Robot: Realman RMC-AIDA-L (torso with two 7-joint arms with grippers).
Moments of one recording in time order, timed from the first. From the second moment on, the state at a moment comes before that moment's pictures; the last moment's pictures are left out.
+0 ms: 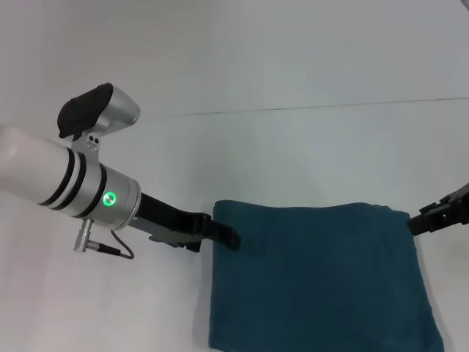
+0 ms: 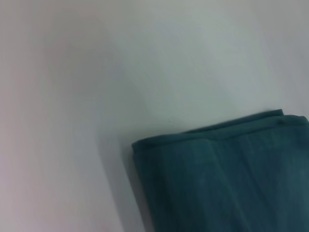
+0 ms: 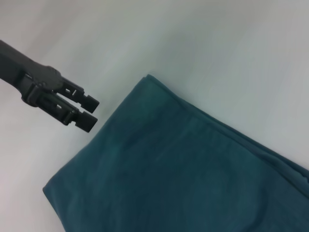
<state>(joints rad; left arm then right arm) -0.91 -2.12 0.94 0.63 2.45 1.32 -2.62 0.66 1.99 -0.70 -1.27 -2.57 -1.91 2.28</state>
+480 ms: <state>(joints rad) -0.96 -2.14 0.97 0.57 2.45 1.29 -2.62 0.68 1.99 -0.72 -1.28 -2.57 -1.92 2.28</state>
